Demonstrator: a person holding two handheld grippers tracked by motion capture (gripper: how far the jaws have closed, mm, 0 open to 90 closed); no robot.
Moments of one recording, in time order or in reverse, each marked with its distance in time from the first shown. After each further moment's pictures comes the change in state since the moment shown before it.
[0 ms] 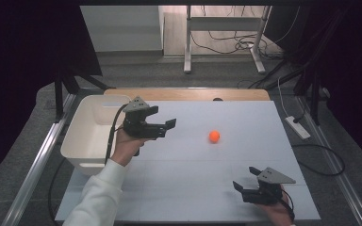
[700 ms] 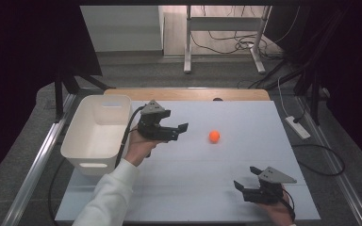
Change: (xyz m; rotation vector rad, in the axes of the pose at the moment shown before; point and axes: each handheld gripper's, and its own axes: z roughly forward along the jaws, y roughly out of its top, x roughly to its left) left arm -0.015 -0.004 0.036 0.049 -0.035 0.024; right arm -0.003 0.000 0.000 -0.002 -0.003 0.007
